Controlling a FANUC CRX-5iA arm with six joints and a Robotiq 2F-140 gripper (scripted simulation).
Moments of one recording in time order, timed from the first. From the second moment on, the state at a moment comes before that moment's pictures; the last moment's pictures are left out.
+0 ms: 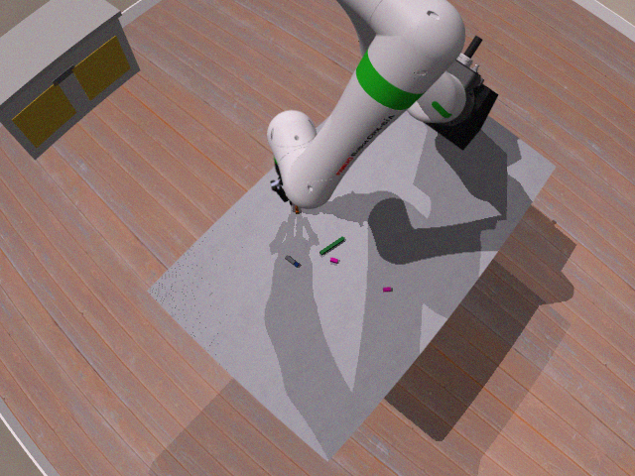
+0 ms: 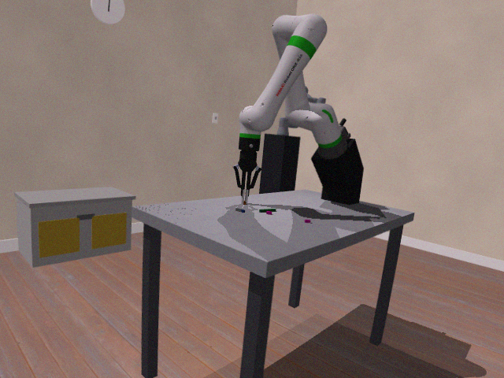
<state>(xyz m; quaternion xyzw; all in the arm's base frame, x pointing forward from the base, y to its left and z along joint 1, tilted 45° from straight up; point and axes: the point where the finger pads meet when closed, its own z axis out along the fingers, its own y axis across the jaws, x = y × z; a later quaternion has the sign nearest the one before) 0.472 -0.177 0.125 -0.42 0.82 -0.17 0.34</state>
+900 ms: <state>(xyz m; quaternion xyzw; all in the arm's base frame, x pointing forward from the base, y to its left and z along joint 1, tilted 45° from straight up) 0.418 -0.178 0.178 -0.42 0.82 -0.17 0.34</state>
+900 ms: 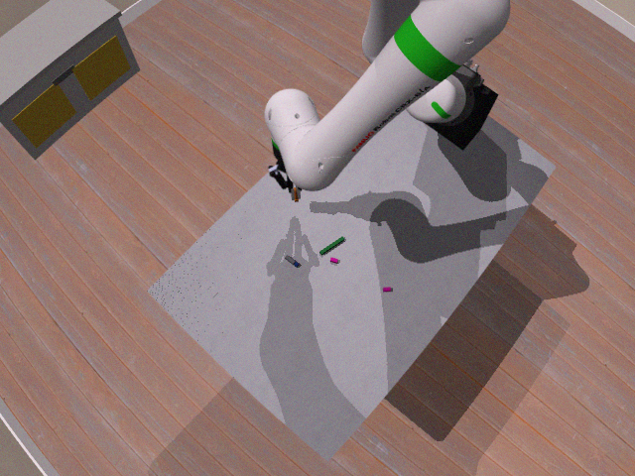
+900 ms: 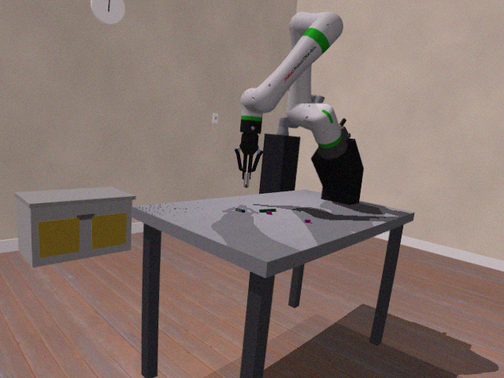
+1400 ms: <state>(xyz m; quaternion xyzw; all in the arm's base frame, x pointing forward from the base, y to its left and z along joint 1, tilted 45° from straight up) 0.402 -0.177 0.196 -0.42 0.82 -0.17 0.34</state>
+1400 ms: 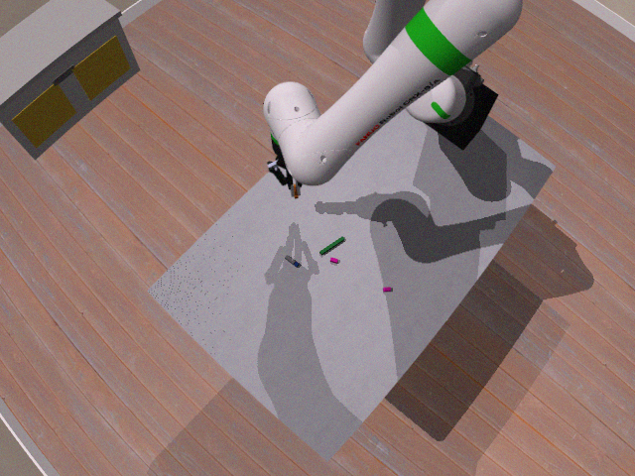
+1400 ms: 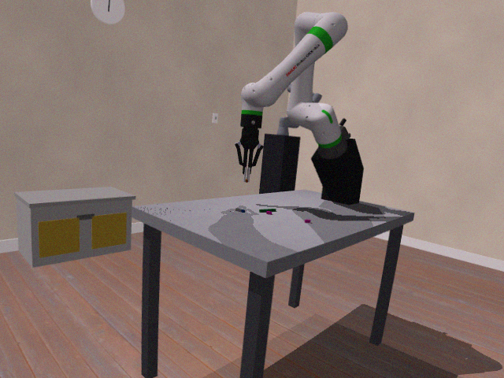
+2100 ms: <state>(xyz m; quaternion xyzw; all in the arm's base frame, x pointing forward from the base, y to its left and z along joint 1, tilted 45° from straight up) 0.495 -0.117 0.291 -0.67 0.63 -0.28 0.27</state>
